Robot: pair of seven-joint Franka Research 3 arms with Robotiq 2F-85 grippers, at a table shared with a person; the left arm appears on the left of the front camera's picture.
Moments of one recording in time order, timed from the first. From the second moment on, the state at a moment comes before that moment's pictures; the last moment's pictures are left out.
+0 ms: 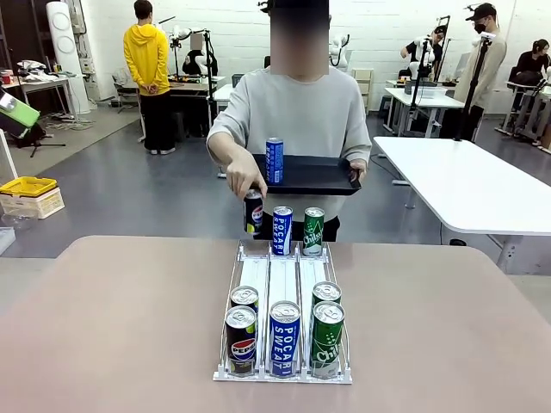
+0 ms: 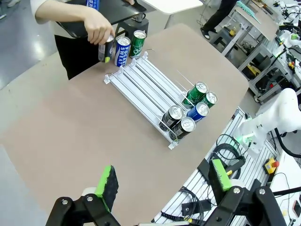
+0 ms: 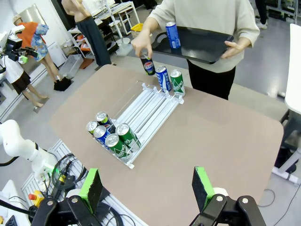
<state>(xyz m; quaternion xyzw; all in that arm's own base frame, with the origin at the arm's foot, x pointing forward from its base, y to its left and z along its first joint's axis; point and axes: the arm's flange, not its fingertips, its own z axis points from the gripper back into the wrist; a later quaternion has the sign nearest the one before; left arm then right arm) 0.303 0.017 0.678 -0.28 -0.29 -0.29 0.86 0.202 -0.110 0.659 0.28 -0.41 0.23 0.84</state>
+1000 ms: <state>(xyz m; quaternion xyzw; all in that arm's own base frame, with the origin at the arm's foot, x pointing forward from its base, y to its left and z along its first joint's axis) 0.303 0.017 0.678 -0.28 -0.29 -0.29 0.86 0.202 -0.110 0.659 0.28 -0.41 0.23 0.84</state>
